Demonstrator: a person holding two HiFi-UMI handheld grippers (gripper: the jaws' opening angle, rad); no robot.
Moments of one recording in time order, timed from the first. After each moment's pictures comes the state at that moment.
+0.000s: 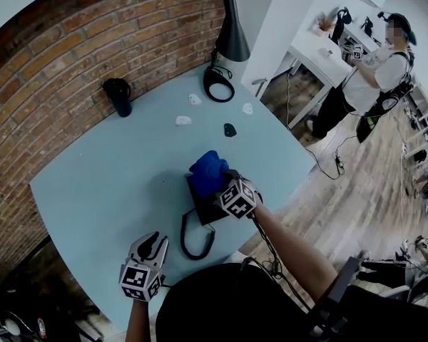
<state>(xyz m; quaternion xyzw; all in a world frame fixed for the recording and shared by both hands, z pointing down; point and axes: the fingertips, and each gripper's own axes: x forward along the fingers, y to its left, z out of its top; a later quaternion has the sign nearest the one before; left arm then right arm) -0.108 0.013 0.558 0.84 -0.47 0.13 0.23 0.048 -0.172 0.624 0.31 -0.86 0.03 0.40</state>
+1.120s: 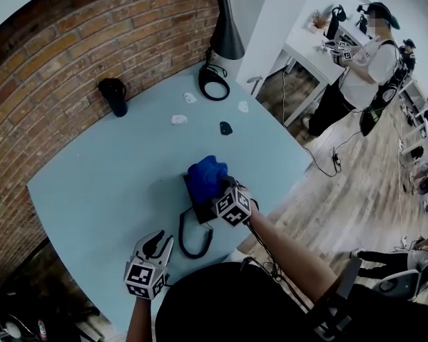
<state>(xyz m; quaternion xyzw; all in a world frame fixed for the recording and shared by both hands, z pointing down) -0.082 0.014 0.561 0.86 -0.44 0.13 0.23 0.054 -0.146 0.635 0.33 -0.85 0.02 0.40</state>
